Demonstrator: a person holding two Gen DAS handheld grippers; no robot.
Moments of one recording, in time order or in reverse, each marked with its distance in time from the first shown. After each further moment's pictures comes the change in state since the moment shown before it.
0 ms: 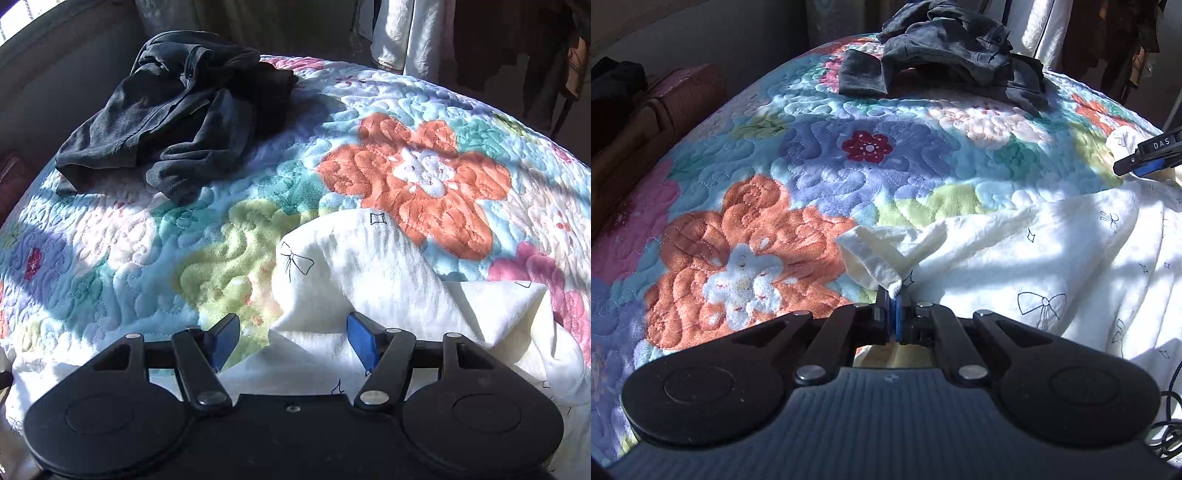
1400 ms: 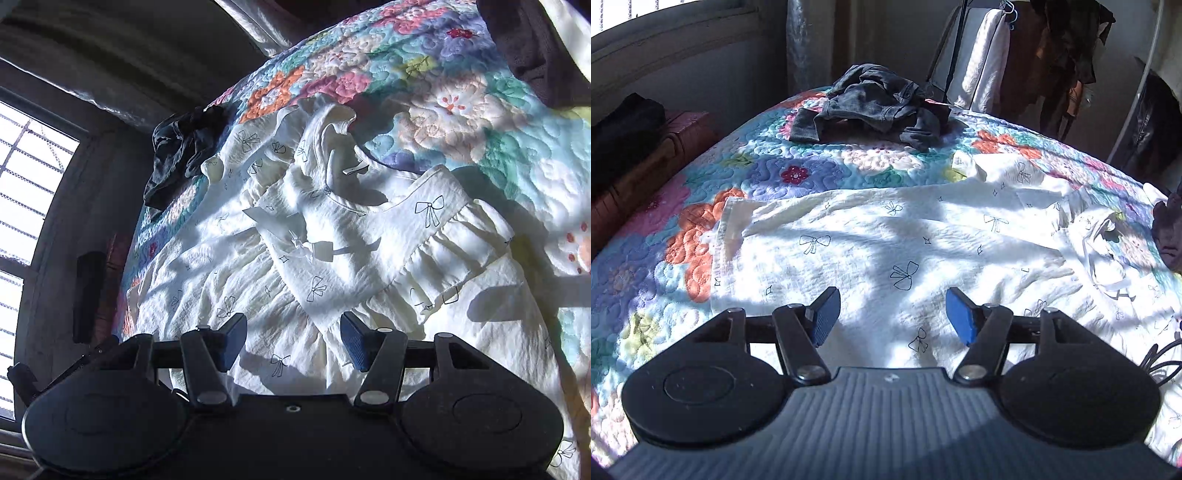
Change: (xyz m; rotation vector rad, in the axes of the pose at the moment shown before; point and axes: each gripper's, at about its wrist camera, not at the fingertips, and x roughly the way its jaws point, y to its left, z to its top) left arm -0.181 -0.113 -0.059 -0.047 -0.124 -0.027; right arm -0.242 -0.152 -0.309 0.540 -0.069 0.306
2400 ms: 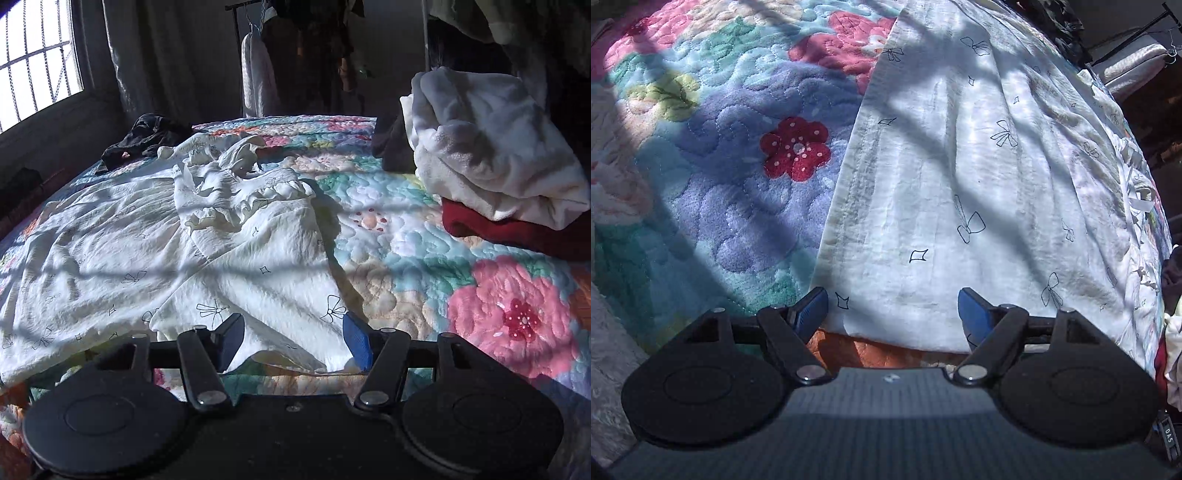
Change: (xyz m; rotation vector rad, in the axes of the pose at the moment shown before) left arm -0.109 -0.007 -0.282 -0.748 0.280 0.098; right arm -0.096 -0.091 -0.196 -0.386 -0.397 -0.296
